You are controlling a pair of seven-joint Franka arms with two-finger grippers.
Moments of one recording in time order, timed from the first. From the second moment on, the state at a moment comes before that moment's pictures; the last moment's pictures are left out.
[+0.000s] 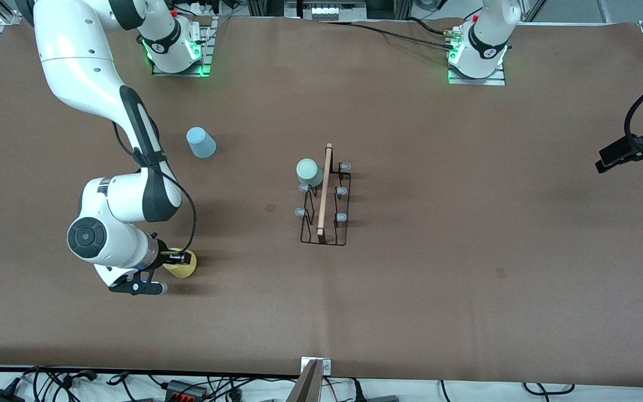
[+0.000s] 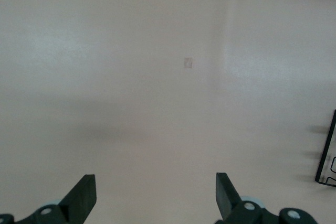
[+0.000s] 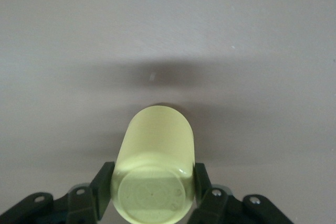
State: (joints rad) left arm 0.05 0.11 0.00 -1.47 0.01 1.60 -0.10; right arm 0.25 0.81 -0.09 -1.24 0.10 2.03 0.18
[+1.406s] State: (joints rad) left arm 0.06 0.11 0.00 -1.47 0.01 1.60 -0.10; right arm 0.49 0.78 0.11 -1.05 0.11 1.85 0.93
